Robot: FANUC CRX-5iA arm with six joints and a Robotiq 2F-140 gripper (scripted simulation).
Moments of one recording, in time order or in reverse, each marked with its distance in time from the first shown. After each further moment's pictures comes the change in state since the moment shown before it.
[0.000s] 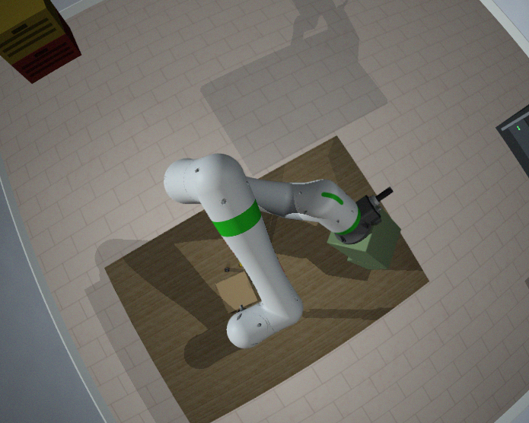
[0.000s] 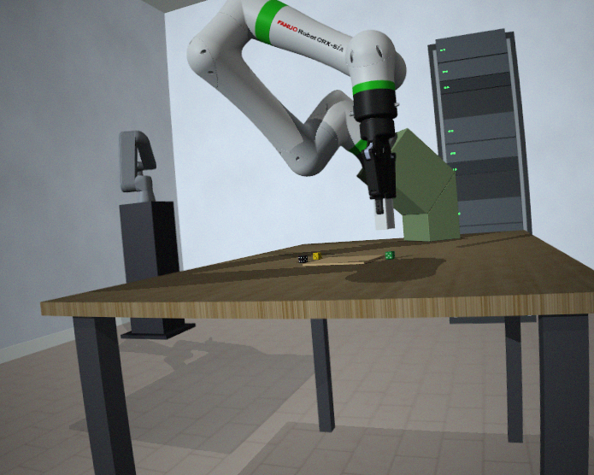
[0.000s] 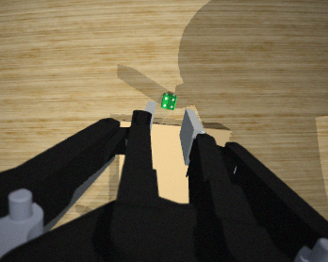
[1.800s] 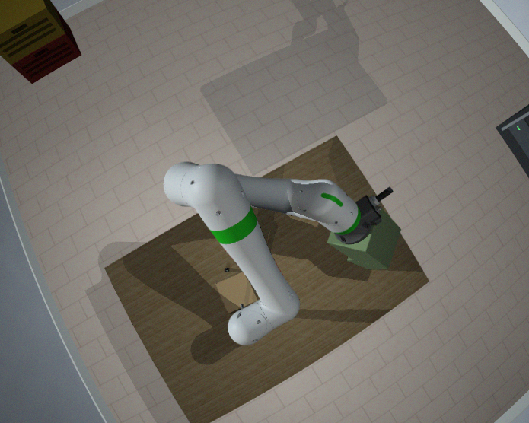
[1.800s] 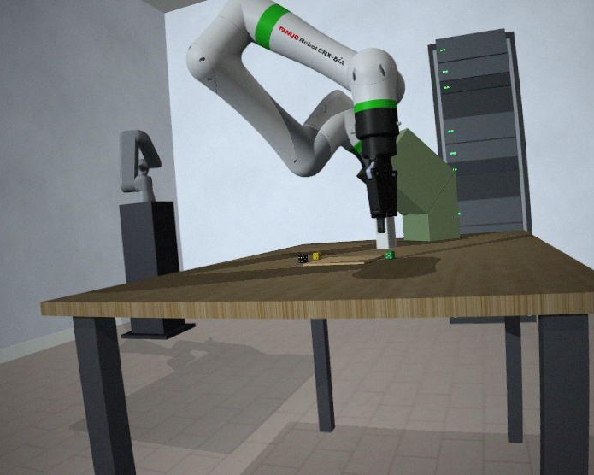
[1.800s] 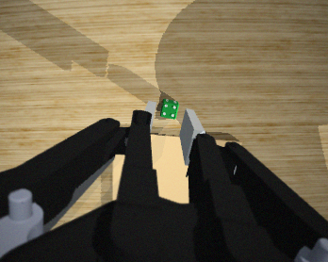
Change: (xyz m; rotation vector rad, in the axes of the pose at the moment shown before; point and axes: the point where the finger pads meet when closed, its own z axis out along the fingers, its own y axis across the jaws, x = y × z) arm 0.000 0.000 0.040 0.000 0.000 0.000
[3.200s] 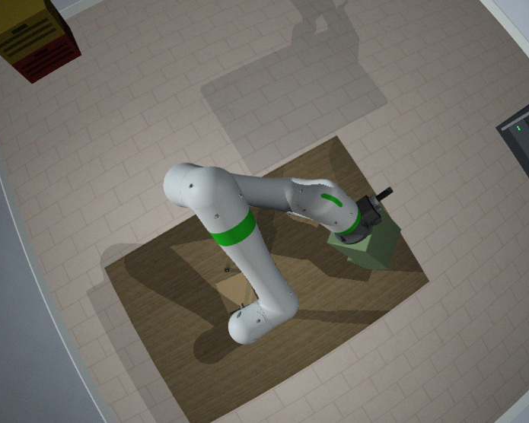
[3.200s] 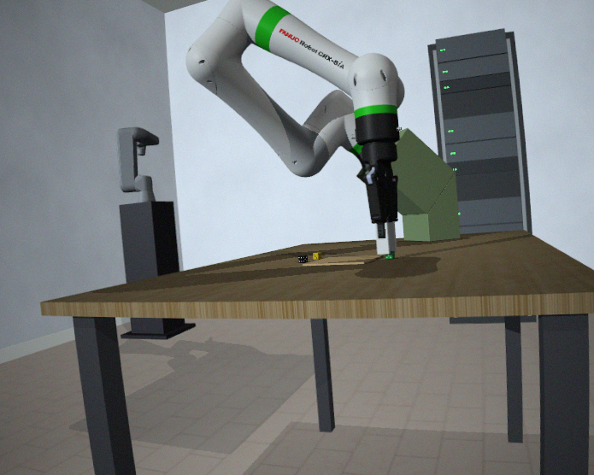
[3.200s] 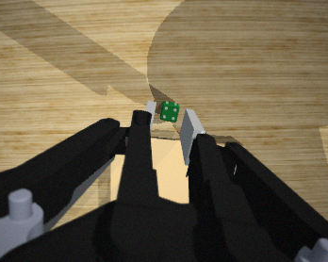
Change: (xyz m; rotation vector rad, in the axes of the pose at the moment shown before) arm 0.000 0.000 0.011 0.000 0.000 0.000
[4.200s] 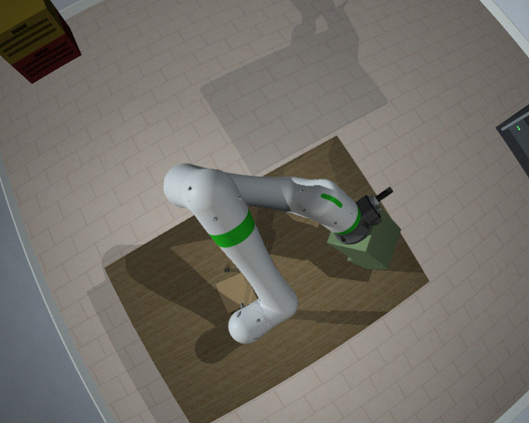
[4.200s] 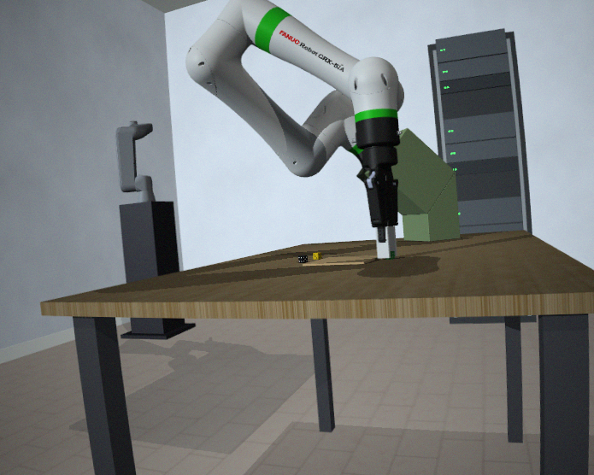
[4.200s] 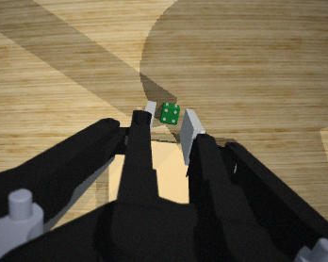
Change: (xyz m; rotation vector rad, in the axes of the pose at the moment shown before) arm 0.000 0.000 0.008 0.000 0.000 0.000
